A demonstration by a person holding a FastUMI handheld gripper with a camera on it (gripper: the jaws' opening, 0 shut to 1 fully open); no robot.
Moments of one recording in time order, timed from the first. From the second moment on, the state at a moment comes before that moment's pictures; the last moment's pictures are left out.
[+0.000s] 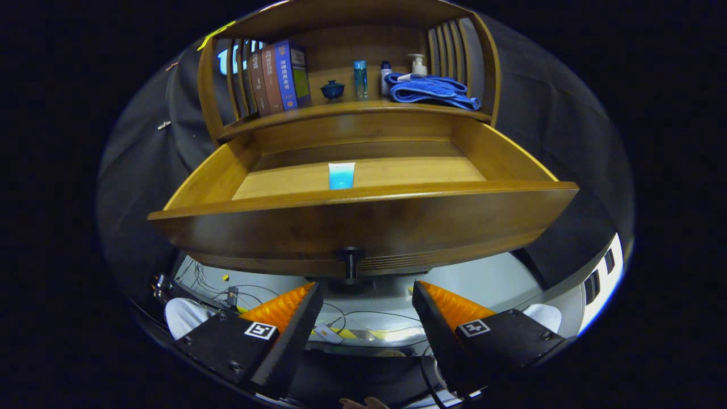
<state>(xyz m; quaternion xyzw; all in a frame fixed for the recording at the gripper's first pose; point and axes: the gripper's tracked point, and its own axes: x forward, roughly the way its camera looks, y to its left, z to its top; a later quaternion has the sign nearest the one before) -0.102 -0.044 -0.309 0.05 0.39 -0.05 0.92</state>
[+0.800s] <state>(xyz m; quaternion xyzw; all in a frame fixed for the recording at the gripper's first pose) 0.086 -0.014 -0.271 0.06 0.43 -0.01 0.90</state>
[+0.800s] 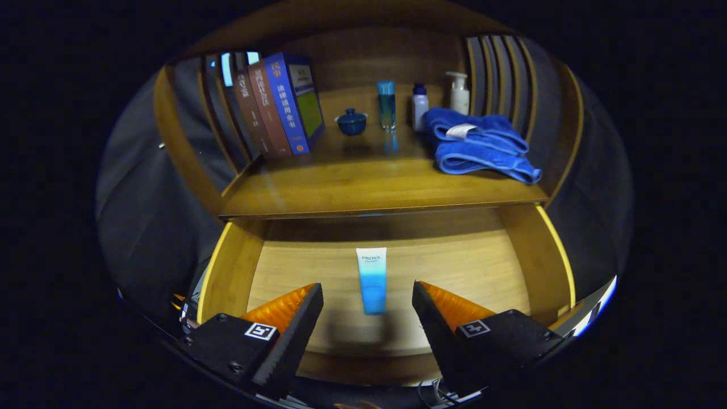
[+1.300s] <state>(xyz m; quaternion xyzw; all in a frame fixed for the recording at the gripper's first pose) 0.103 -0.013 -0.352 0.05 0.59 -0.02 0.80</state>
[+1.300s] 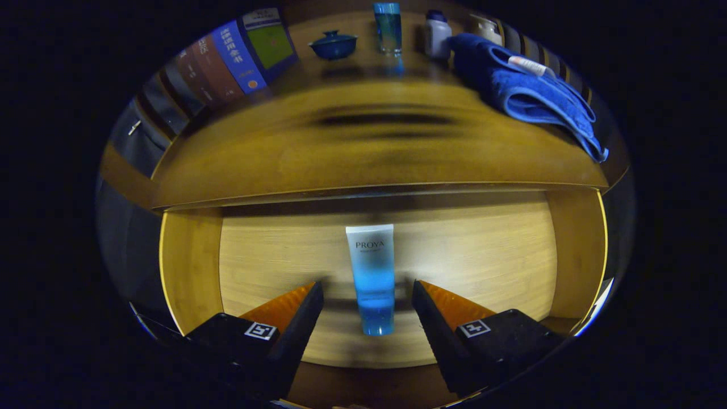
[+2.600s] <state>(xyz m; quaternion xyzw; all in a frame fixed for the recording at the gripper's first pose) 0.073 -0.005 -0.252 0.04 0.52 0.02 0.86</state>
